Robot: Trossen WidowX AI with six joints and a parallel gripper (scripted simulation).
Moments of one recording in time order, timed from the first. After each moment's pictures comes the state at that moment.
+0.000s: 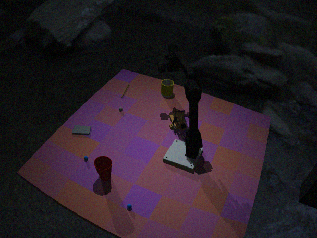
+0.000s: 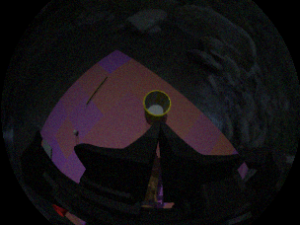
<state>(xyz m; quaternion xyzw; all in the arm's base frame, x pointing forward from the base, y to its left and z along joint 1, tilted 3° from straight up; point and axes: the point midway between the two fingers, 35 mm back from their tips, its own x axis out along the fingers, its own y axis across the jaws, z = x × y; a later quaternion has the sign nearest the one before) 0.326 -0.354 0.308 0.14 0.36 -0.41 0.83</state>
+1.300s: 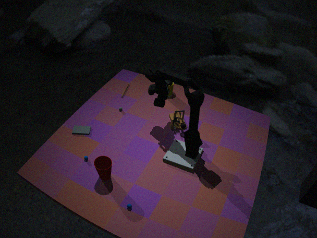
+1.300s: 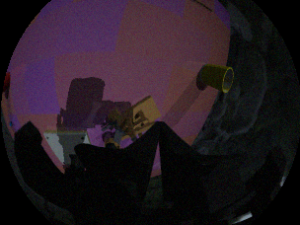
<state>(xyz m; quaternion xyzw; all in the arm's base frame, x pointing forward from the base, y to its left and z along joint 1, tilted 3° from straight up) 0.284 -0.180 0.197 -0.22 0.69 -0.13 0.68</state>
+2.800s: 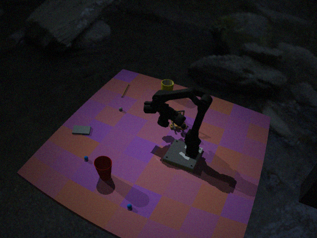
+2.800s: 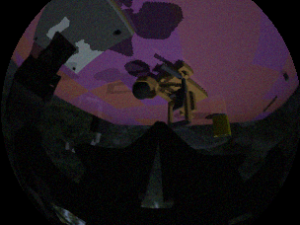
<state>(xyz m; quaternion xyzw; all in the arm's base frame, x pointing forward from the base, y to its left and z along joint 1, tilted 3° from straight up) 0.176 -0.098 0.144 -0.55 0.75 0.19 0.32</state>
